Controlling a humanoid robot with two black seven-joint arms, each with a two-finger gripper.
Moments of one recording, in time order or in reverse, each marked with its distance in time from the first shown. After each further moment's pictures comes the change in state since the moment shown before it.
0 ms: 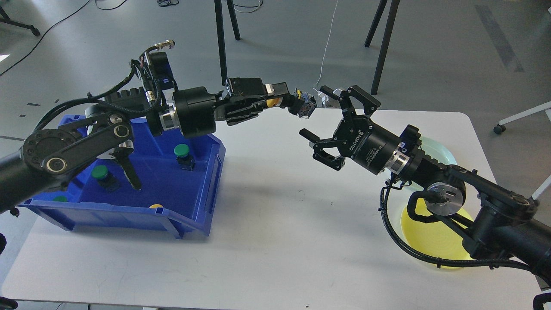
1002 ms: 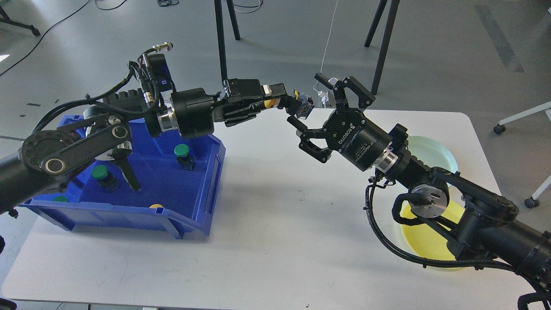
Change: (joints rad) left arm 0.007 0.003 0.000 0.003 -0.002 -0.001 0.000; right arm 0.001 0.053 -0.008 0.009 0.010 0.000 0.095
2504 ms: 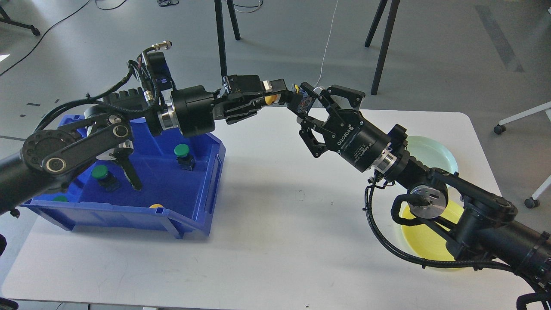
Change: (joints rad) left arm 0.000 -0.003 -0.001 0.003 -0.014 0.000 0.000; right arm -0.001 0.001 0.003 -0.001 -0.016 0.000 0.000
